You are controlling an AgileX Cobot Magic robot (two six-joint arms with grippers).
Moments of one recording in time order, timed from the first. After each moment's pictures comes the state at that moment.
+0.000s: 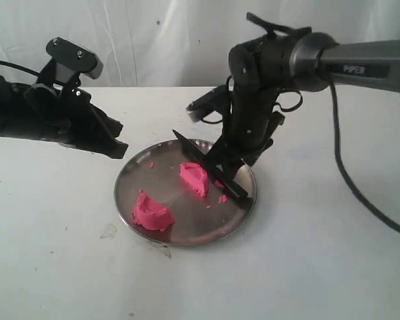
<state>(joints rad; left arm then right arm) -0.29 1.48 -0.92 -0.91 0.24 1.12 0.51 2.09 -1.65 -0.07 0.99 -0.17</state>
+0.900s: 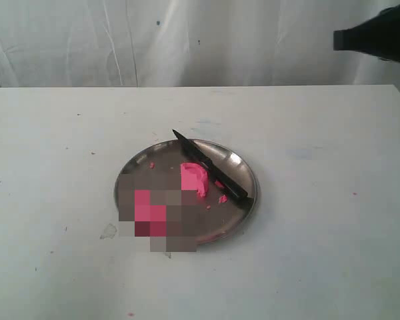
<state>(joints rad) 0.18 0.87 -0.62 -0.29 0.31 0.34 0.15 1.24 -0.96 0.05 0.16 -0.08</state>
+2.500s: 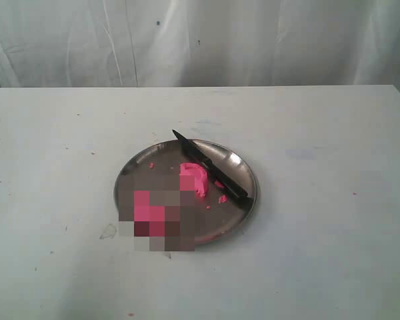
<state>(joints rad) 0.18 0.18 -0.47 -0.29 0.63 0.29 0.15 0.48 -0.55 0.03 0.10 -0.07</state>
